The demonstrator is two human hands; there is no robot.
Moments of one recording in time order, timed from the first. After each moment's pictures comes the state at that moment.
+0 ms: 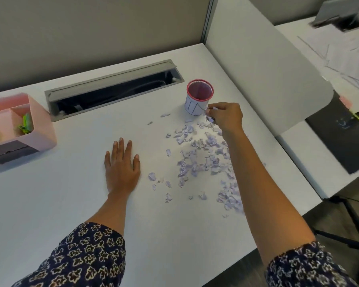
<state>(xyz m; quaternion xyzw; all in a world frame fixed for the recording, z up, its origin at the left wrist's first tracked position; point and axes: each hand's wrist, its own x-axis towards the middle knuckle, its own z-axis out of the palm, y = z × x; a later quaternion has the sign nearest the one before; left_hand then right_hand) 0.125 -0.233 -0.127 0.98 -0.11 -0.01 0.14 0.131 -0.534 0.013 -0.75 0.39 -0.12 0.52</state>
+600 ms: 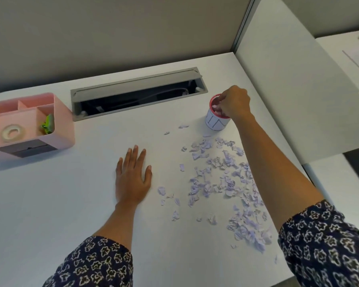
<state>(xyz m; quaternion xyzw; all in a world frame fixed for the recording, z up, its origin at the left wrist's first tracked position) 0.129 -0.237 -0.122 0.99 -0.09 -0.02 0.14 0.251 -0.550 0.020 -0.94 0.28 0.03 0.19</state>
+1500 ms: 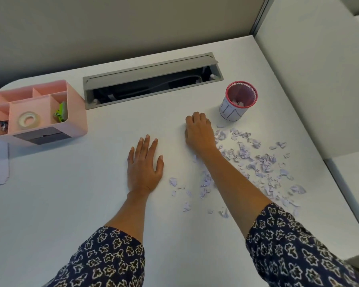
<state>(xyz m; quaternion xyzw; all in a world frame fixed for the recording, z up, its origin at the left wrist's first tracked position) 0.130 -0.236 -0.124 0.99 -0.08 -0.03 0.14 0.199 -0.440 -0.104 -1.00 -0.01 -0.03 0.05</state>
